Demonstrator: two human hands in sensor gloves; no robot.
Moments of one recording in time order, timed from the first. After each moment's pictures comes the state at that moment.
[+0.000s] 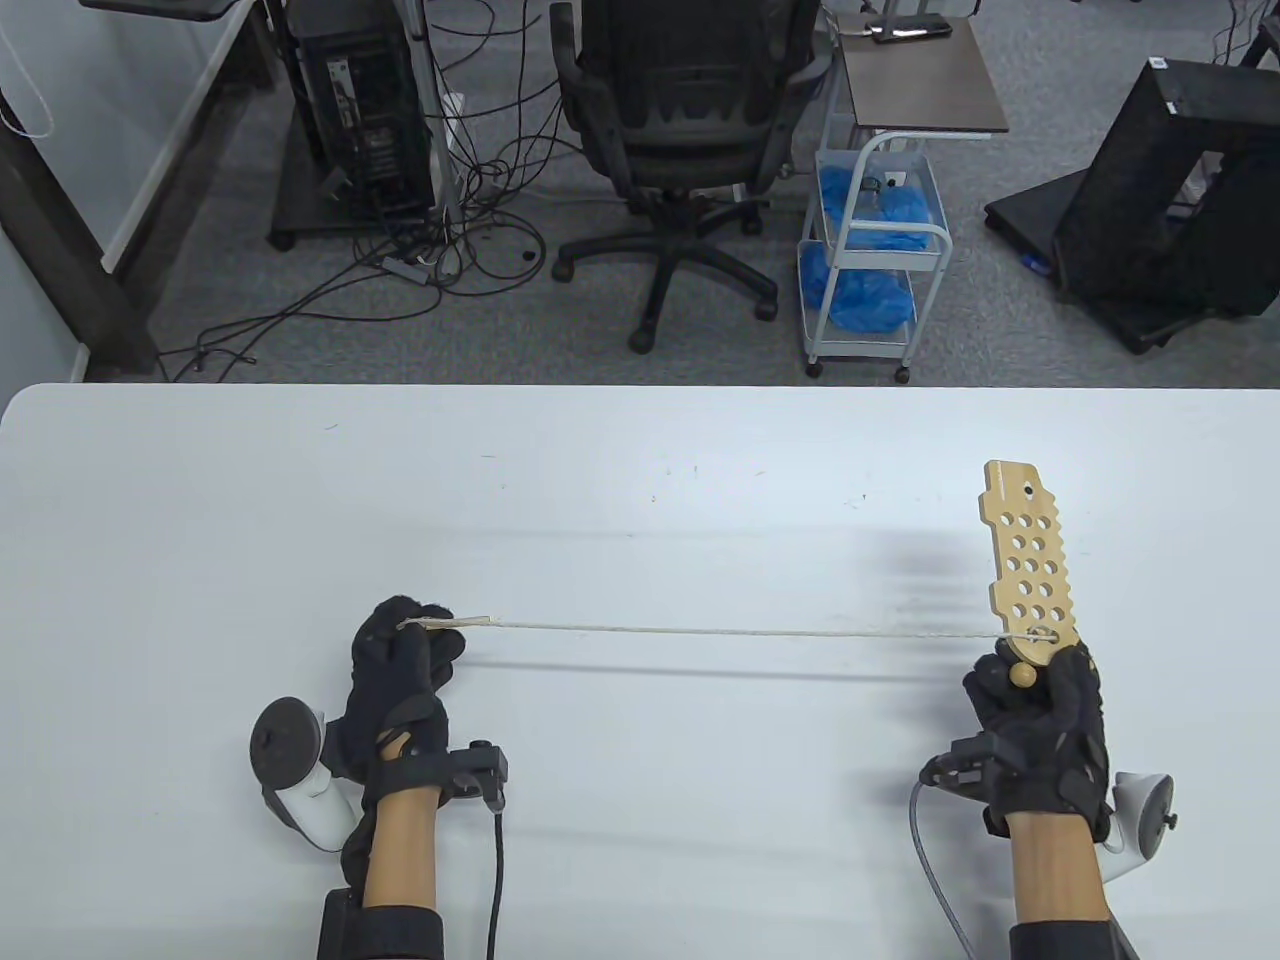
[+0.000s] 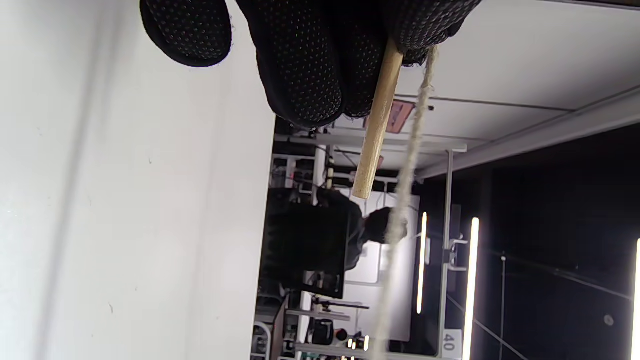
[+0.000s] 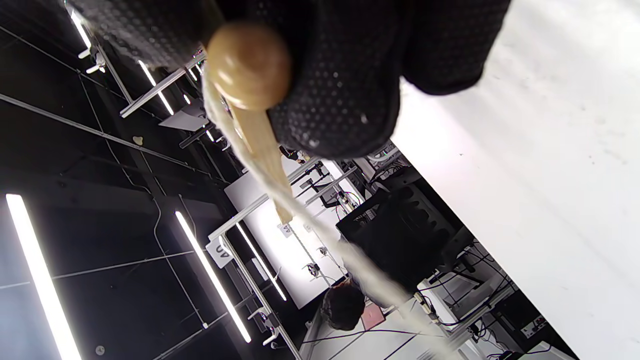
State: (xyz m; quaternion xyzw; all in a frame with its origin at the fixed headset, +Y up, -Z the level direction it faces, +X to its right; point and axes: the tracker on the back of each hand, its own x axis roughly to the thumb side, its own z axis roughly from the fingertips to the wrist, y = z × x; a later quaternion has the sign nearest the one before) left_hand -0.268 -0.760 -0.261 0.09 0.14 0.72 0.68; right_hand 0.322 -0.786 -0.228 -0.23 -0.20 0.37 0.88
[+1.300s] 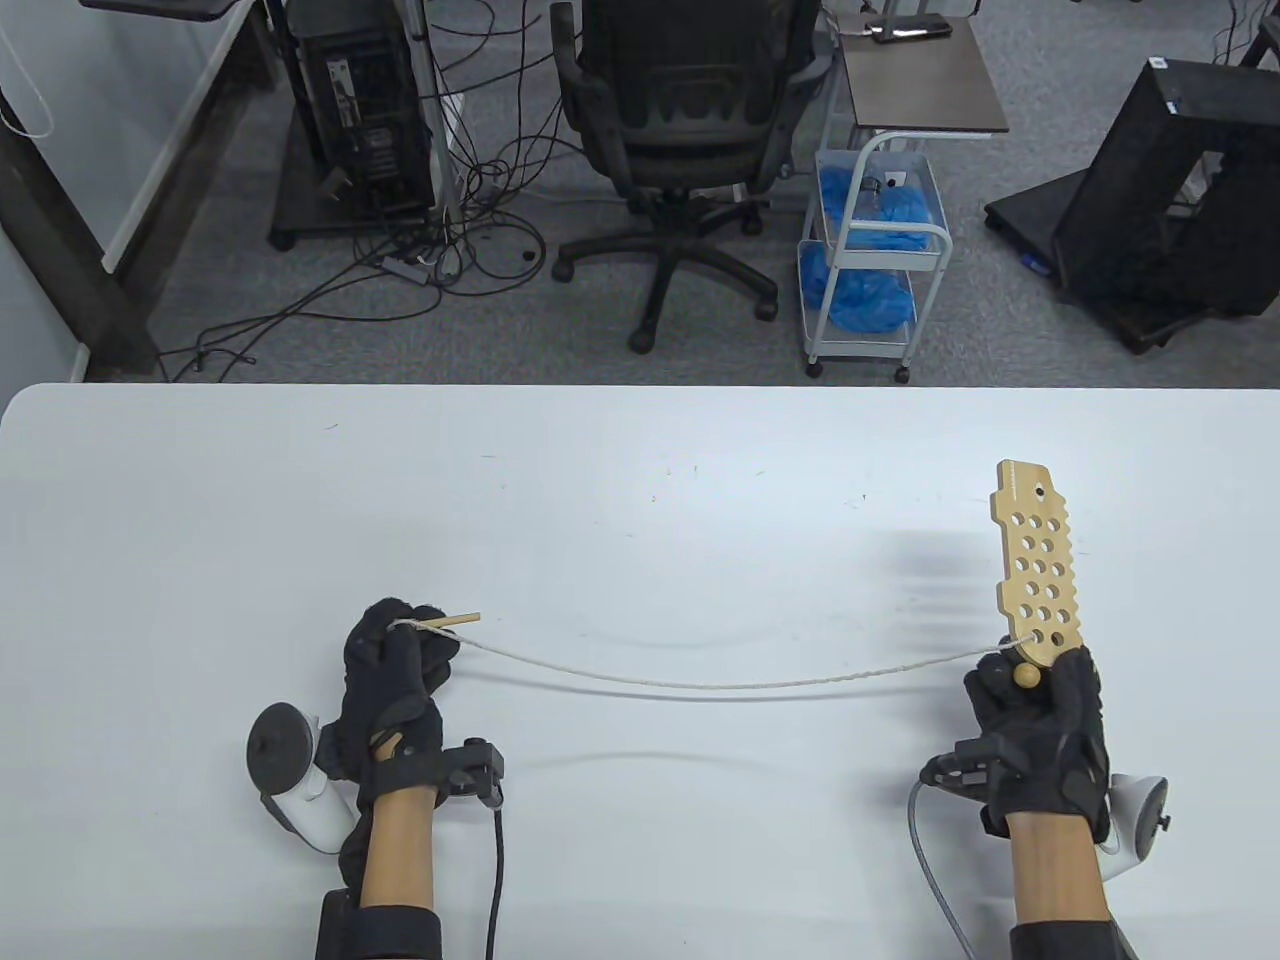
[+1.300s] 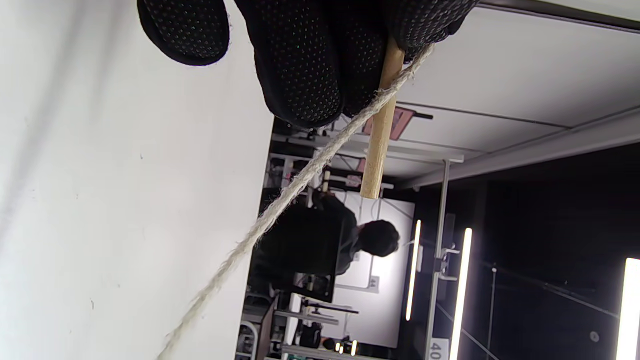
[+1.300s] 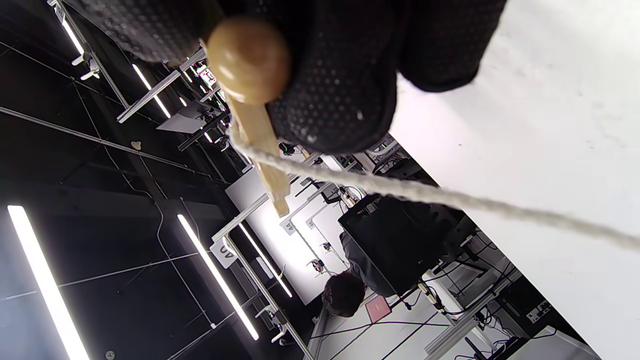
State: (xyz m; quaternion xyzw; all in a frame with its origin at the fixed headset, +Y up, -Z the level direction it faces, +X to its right) left_hand -0.268 -0.763 -0.262 0.10 0.14 0.73 0.66; right_hand 0.313 -0.779 -0.227 -0.22 -0.20 0.36 0.89
